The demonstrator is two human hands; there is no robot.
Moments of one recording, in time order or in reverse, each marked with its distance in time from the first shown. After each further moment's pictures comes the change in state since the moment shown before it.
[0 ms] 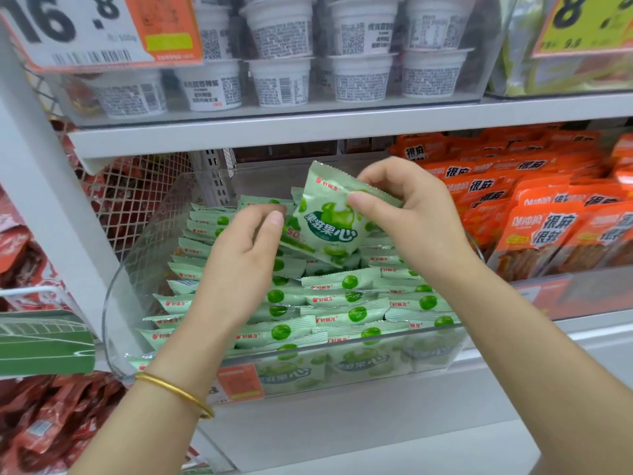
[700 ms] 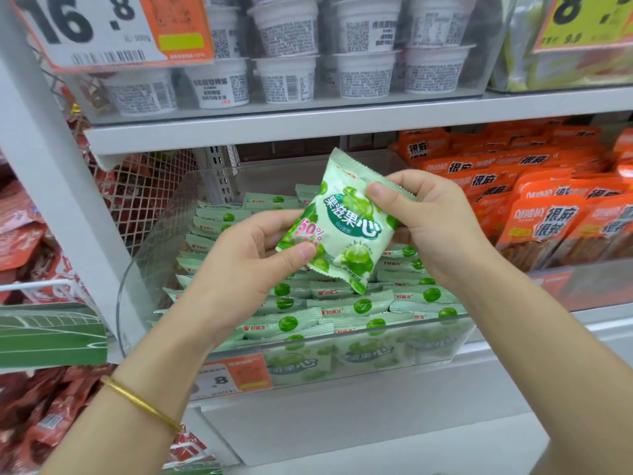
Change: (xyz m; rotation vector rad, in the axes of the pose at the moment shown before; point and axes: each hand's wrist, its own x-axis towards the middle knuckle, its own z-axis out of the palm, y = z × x) left_hand -0.012 0.007 -0.014 -0.416 -0.326 -0.014; right_hand -0.009 -0.003 -0.003 0.399 -0.009 0.305
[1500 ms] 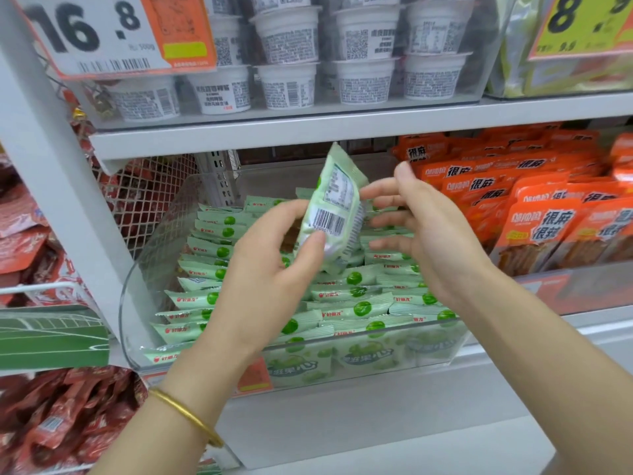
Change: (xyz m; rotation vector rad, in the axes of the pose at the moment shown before) left_hand -0.005 0.006 0.021 0.426 0.199 0.278; right_hand -0.008 0.000 0.002 0.033 0.017 0.084
